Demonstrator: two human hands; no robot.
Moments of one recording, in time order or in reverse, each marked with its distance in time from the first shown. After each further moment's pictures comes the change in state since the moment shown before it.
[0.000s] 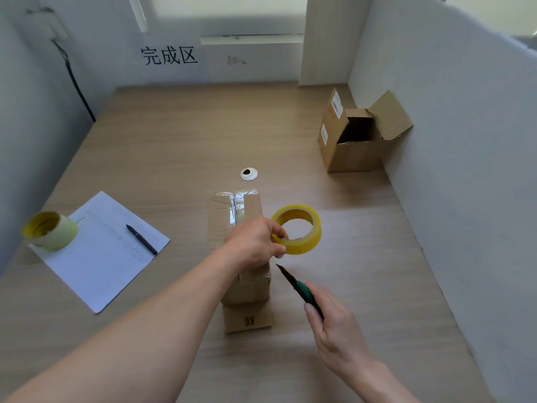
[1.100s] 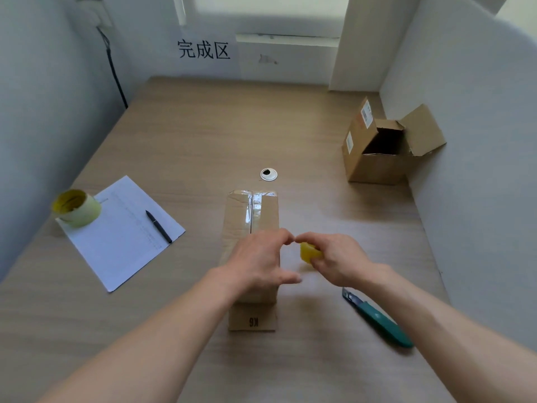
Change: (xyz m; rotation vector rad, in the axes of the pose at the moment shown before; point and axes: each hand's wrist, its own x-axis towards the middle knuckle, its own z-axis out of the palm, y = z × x) left_hand -0.027 -0.022 0.015 0.168 0.142 0.194; right_hand 0.154 -0.007 -0.034 -0.581 -0.415 -0.192
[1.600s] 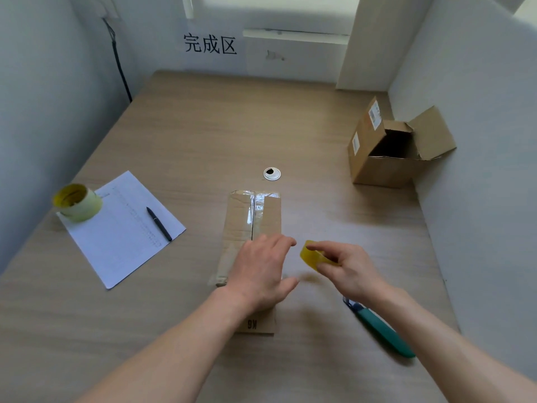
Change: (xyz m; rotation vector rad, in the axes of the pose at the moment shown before) left_hand -0.008 0.000 0.025 0.136 0.211 0.046; right_hand -0.019 0.009 0.012 0.593 0.136 0.130
